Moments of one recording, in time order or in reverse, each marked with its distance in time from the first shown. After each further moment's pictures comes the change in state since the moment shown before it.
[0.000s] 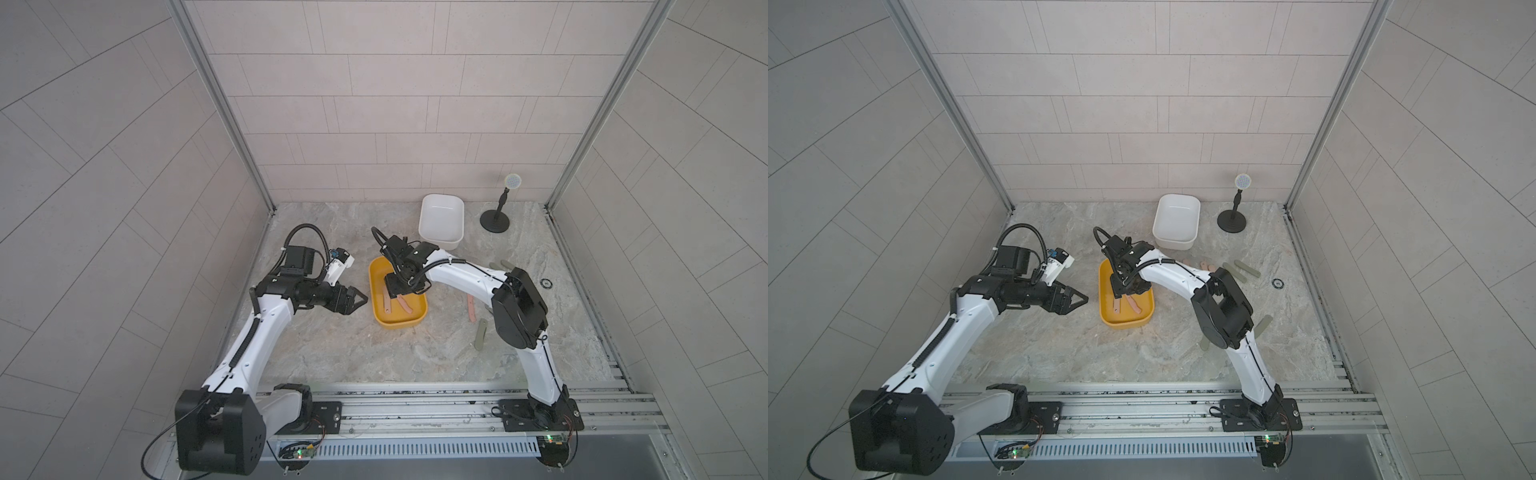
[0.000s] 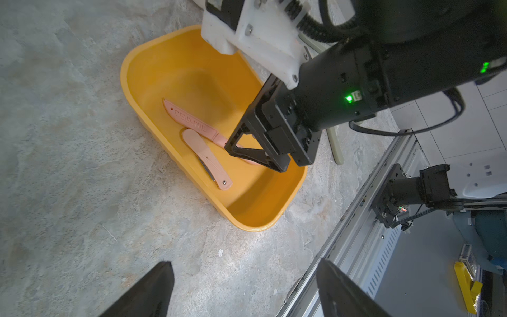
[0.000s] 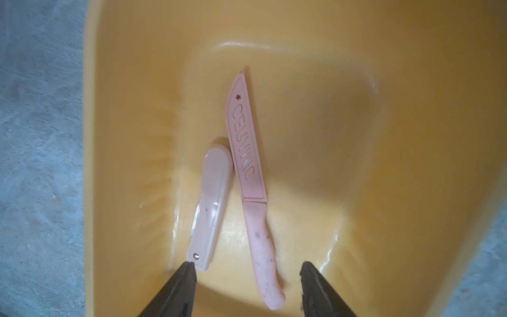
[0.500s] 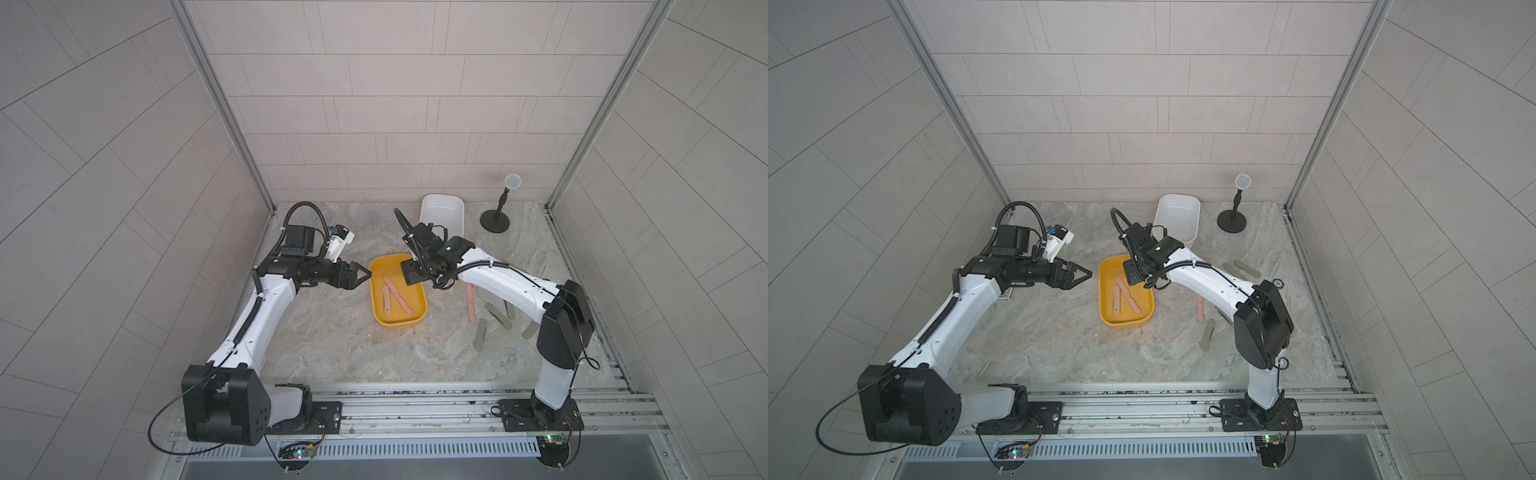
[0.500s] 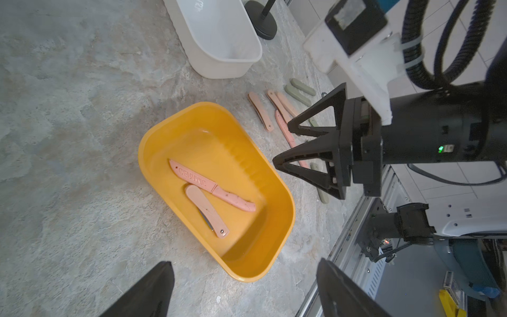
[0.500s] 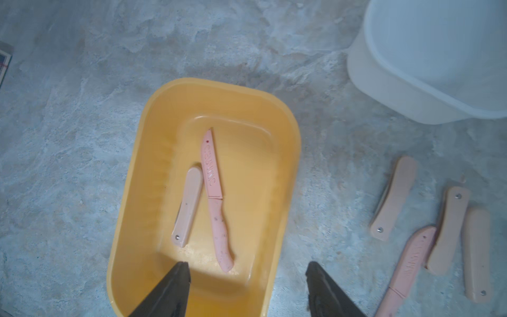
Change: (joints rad) left arm 0.000 0.145 0.164 0.106 0.082 -0.119; right arm -0.080 -0.290 -0.182 0.072 0.124 -0.075
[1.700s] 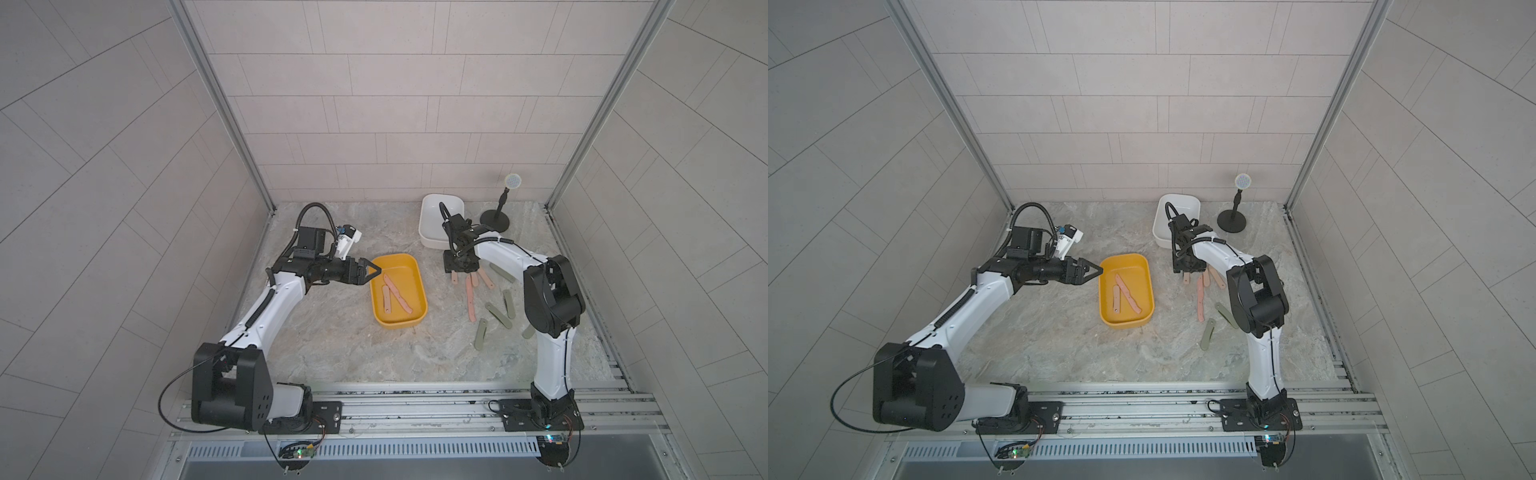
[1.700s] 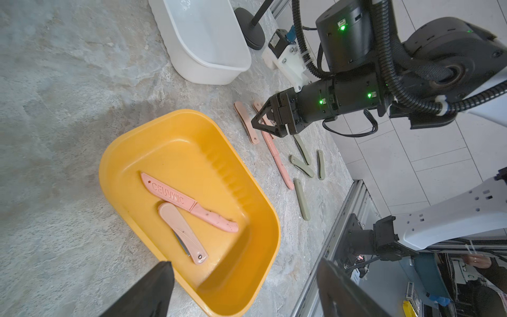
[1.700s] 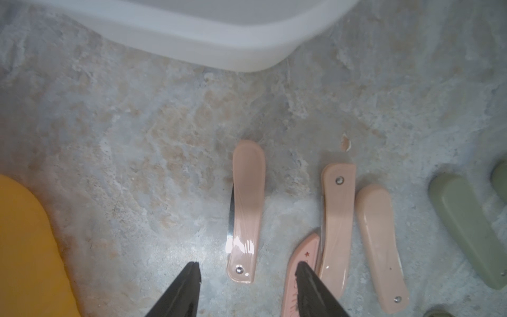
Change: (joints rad) left arm -0.055 0.051 -0.074 0.190 0.039 -0.154; right arm -0.328 0.221 -0.007 -0.003 -0.010 -0.035
